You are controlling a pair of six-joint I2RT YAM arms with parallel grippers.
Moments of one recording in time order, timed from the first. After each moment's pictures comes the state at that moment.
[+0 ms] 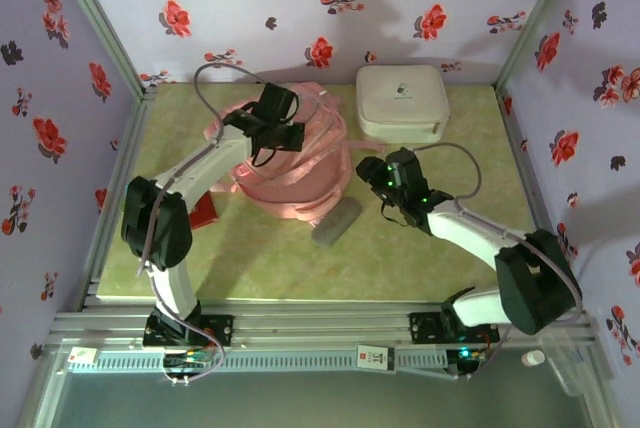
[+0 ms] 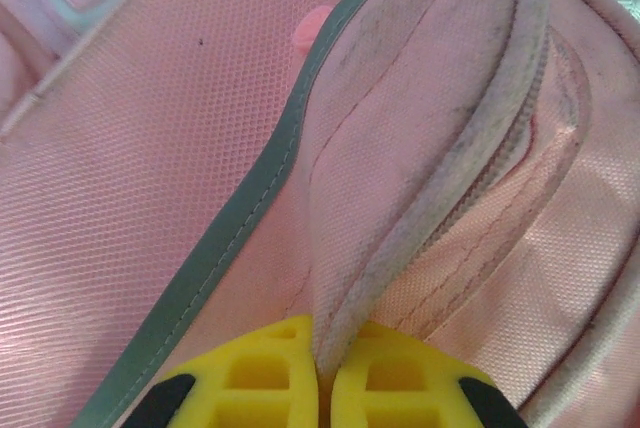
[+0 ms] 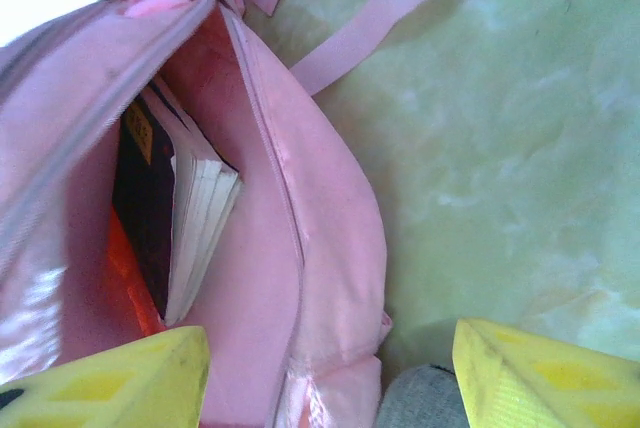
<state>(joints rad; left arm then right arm) -0.57 1.84 1.60 -0.66 0.00 -0.34 0.52 1.34 0.70 0.03 0.02 1.07</state>
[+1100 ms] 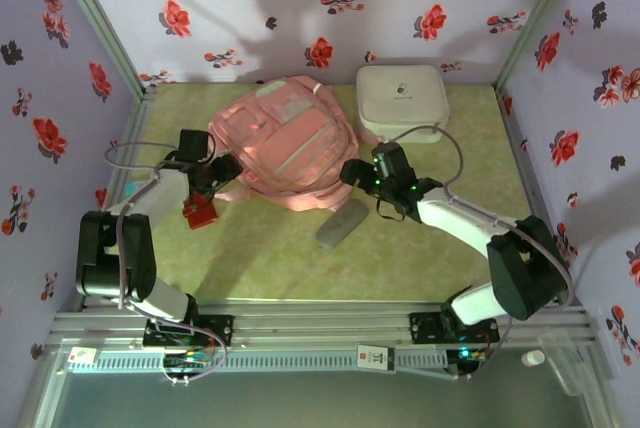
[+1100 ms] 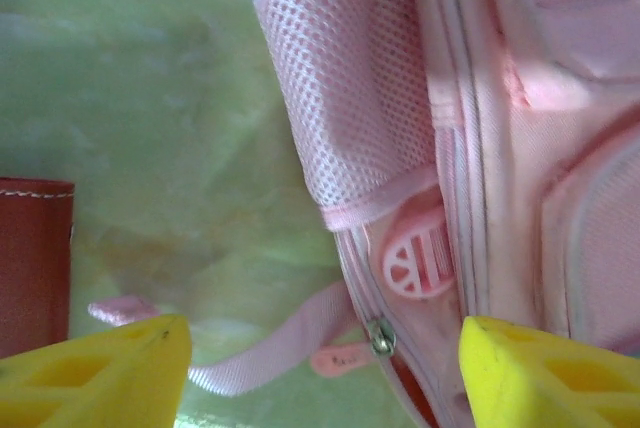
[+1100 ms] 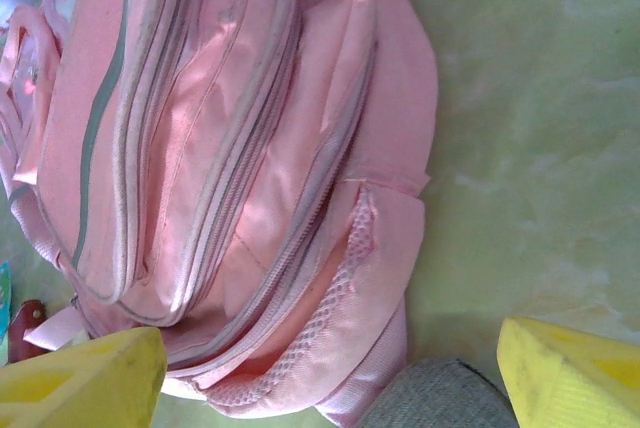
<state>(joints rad) -0.14 1.54 0.93 -0.38 0.13 -0.71 0.57 1.45 0.84 -0.12 -0.03 0.81</state>
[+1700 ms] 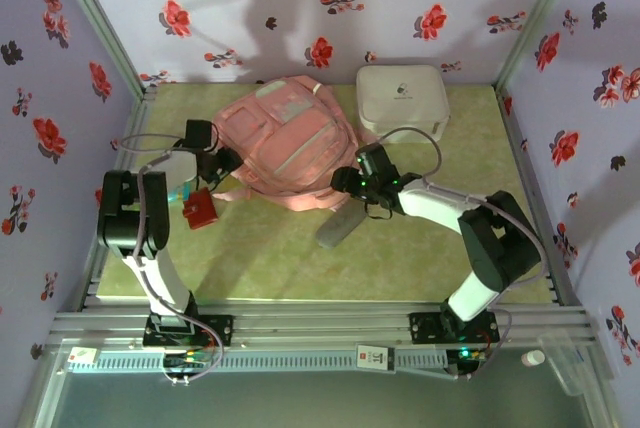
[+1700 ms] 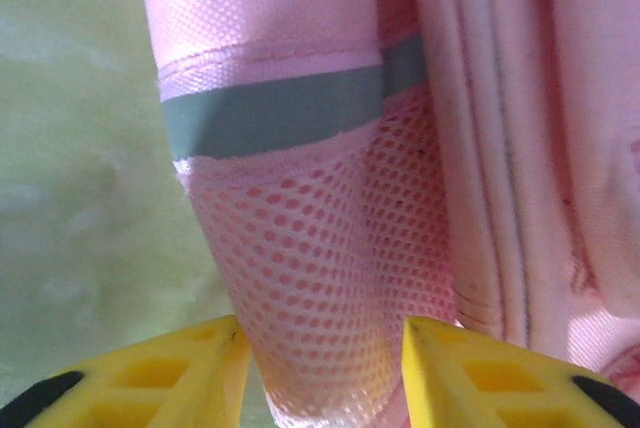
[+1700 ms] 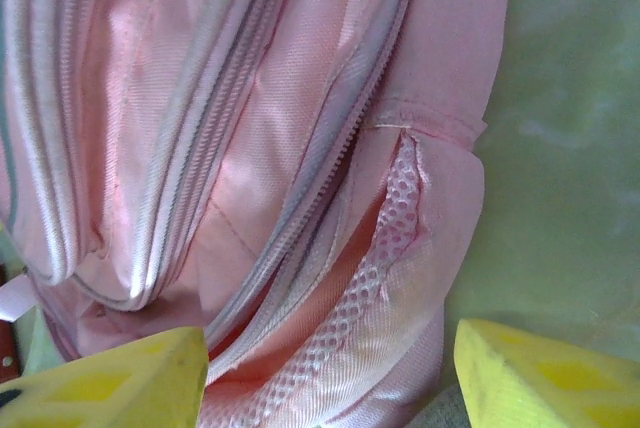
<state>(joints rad) -0.09 1.83 1.09 -0.28 0.22 -0.68 0.60 1.63 0.91 -0.11 -0.10 0.81</state>
